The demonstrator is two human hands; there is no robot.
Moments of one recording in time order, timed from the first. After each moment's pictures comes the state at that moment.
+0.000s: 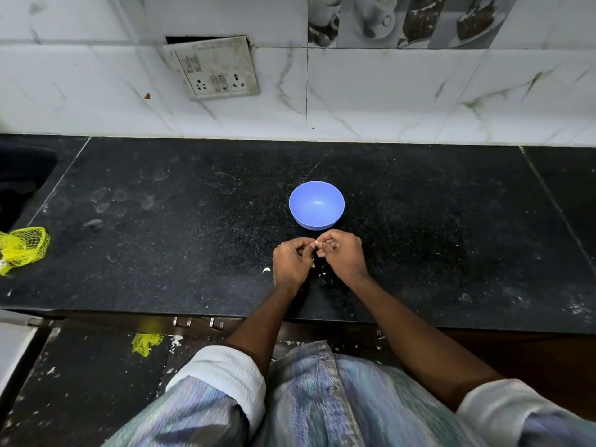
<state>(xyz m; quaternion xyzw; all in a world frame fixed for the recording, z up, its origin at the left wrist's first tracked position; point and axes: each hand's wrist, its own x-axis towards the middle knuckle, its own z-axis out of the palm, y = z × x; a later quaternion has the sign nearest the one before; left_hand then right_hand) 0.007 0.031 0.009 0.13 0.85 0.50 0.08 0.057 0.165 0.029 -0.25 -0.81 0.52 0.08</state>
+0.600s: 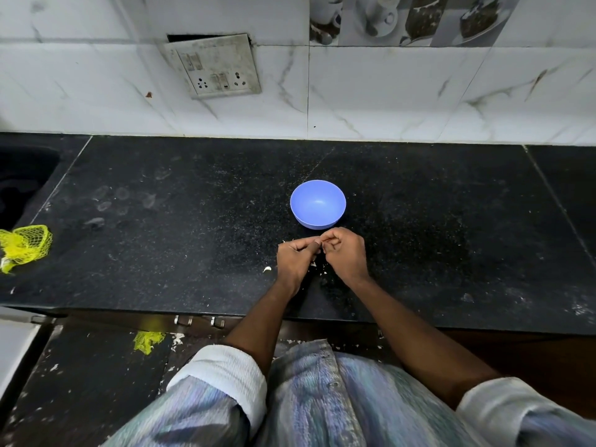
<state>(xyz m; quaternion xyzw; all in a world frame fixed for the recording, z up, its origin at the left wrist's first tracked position) 0.009 0.042 0.016 0.00 0.69 0.69 0.22 0.059 0.165 0.030 -0.22 -0.86 0.44 0.14</state>
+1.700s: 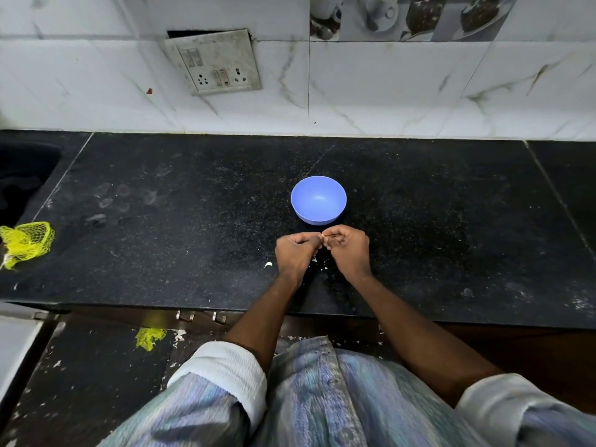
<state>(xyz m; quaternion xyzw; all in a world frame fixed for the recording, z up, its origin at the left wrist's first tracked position) 0.013 0.043 0.027 -0.04 0.71 0.68 0.19 0.063 0.164 0.027 -0.27 -0.79 0.53 0.15</state>
